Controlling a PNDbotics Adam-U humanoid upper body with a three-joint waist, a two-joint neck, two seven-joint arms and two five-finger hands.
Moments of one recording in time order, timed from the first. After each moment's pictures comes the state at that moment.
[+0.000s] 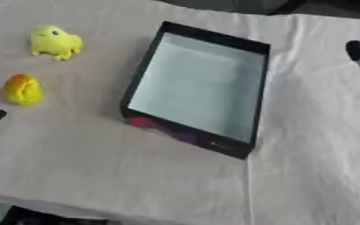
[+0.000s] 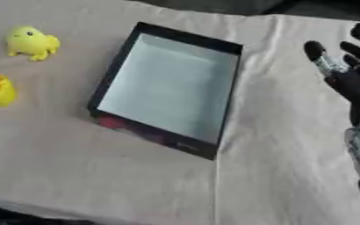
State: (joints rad) left arm -0.29 0.84 -0.01 -1.46 -0.49 0.16 -0.39; right arm -0.26 -0.50 0.07 -1.78 -0.32 0.05 -0.49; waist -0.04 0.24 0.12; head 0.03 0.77
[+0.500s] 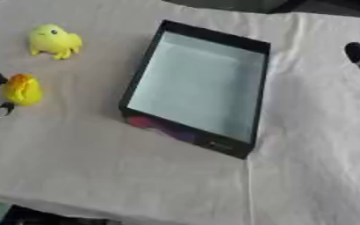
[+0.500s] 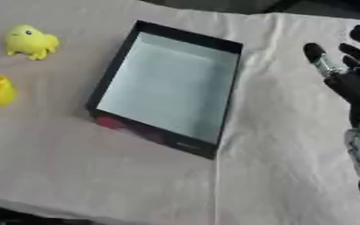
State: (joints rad) left arm -0.34 0.82 -0.03 -1.44 -0.50 0.15 -0.40; right arm -0.27 -0.49 0.07 -1.78 -0.33 0.05 -0.49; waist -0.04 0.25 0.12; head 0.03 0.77
